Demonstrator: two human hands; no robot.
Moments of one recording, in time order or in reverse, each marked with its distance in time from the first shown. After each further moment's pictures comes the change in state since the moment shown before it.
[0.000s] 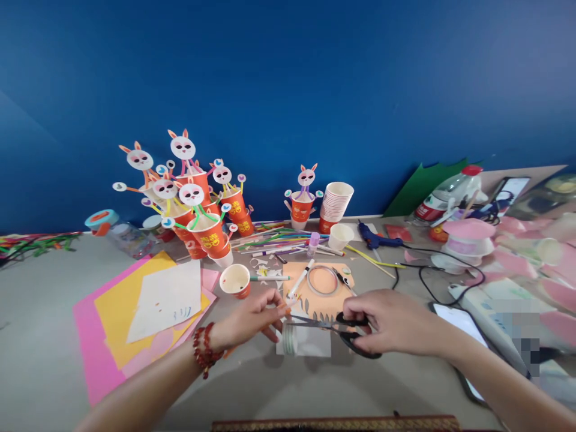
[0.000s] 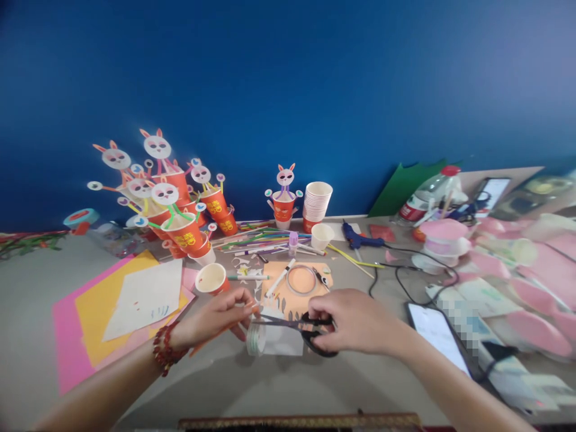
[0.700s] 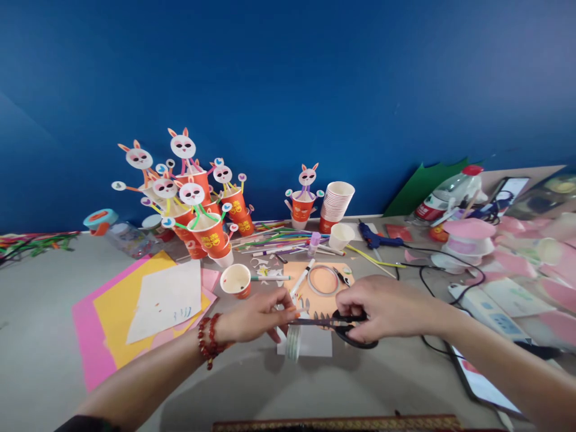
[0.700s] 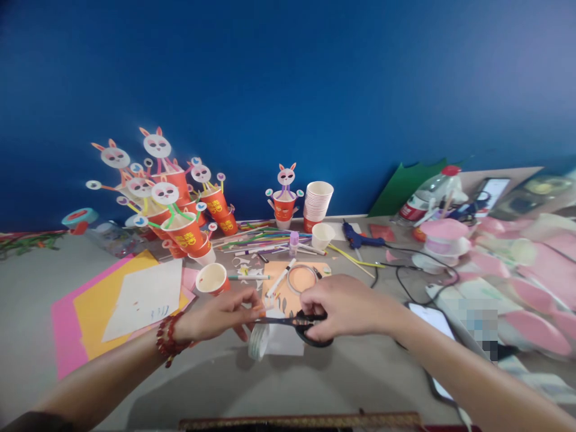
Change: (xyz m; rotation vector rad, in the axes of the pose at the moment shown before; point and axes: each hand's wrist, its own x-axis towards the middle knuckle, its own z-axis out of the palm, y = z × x) left_hand 0.006 0.017 -0.002 0.198 -0.167 0.004; right_hand 0.024 -0.019 -0.026 -0.094 -0.192 0.002
